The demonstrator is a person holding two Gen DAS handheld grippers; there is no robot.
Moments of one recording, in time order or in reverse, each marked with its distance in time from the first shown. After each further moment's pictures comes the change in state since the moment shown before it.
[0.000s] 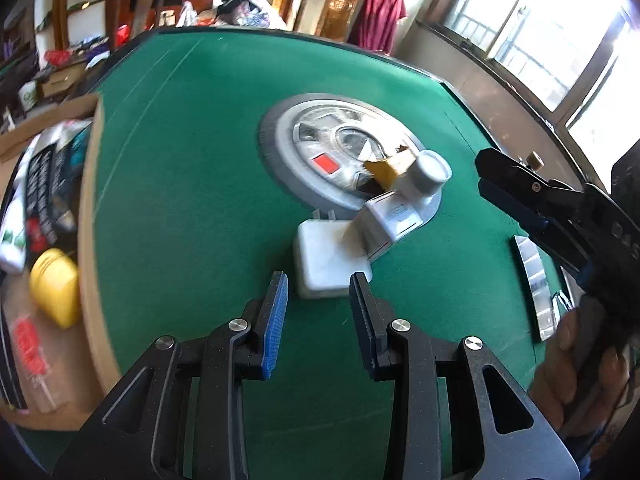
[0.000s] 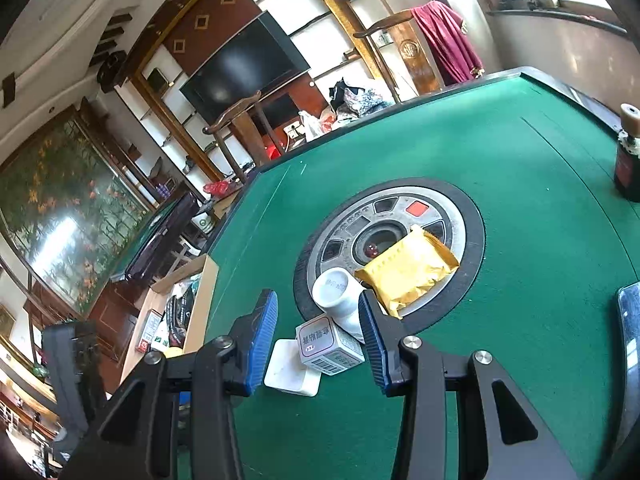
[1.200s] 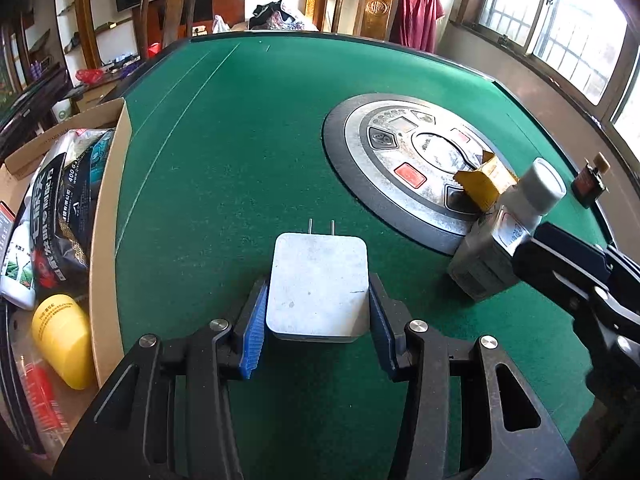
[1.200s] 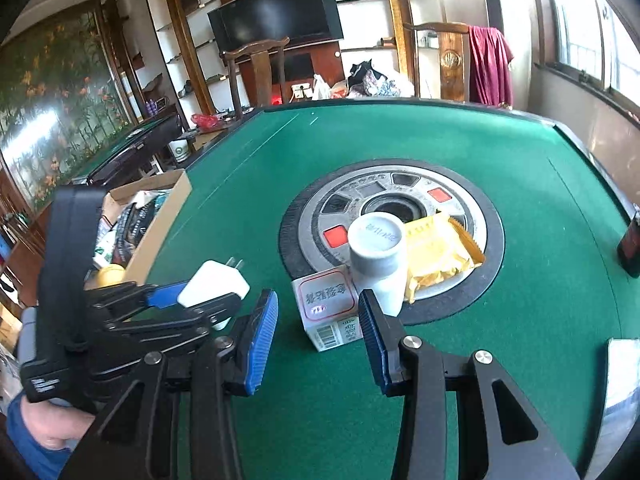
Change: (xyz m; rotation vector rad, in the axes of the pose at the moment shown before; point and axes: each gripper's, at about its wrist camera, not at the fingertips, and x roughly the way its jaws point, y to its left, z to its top) left arm 0.039 0.041 -0.002 0.012 -0.040 0.190; right arm 0.052 0.038 -0.038 -0.363 0.107 -0.179
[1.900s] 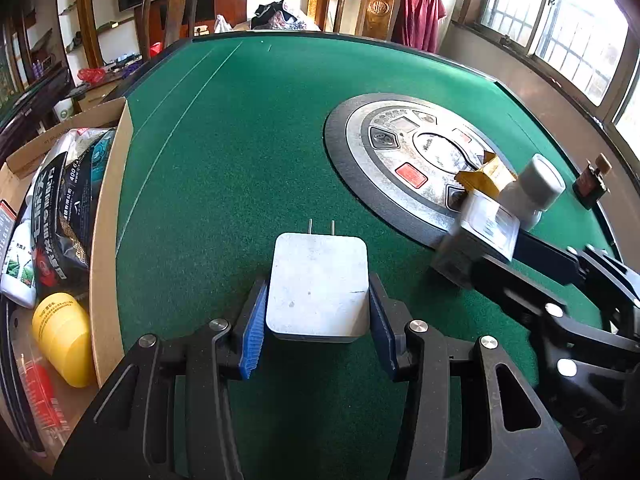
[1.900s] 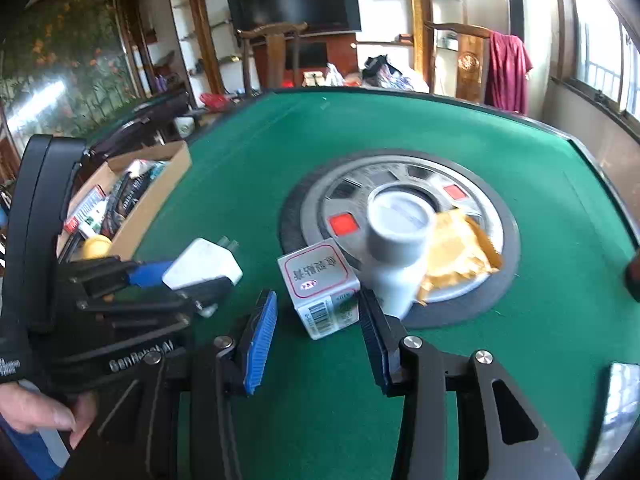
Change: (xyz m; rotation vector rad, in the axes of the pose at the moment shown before) left arm 0.000 -0.004 0.001 -0.001 -0.002 0.008; right arm 0.023 0.010 -0.004 -0.091 0.042 0.013
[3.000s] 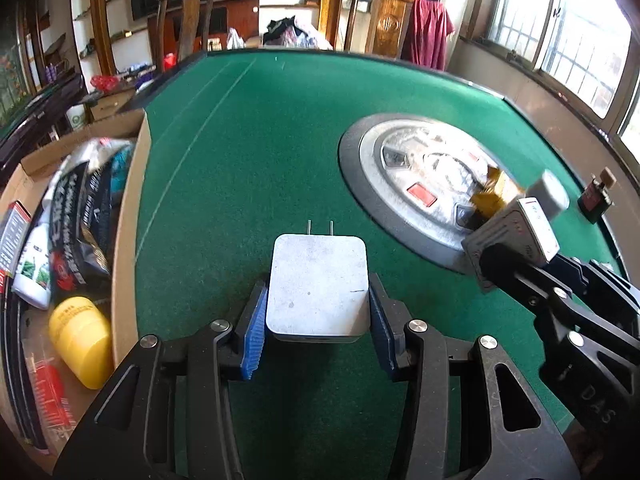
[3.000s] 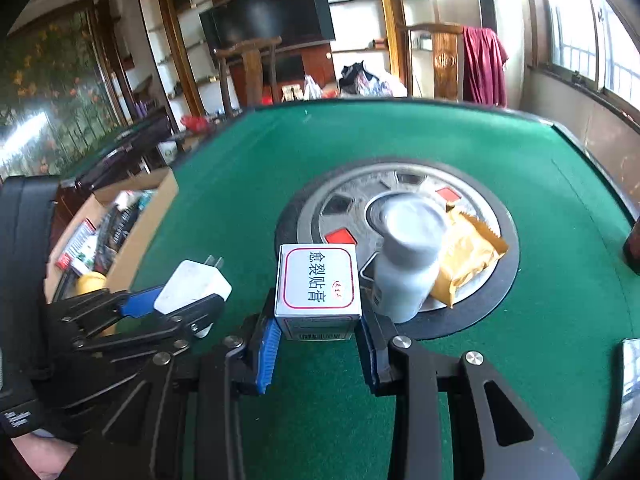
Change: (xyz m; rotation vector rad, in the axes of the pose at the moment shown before) left arm -0.012 0.005 0.000 -0.023 -0.081 0.035; right arm -0.016 0.000 0.004 0.120 -0.069 -0.037
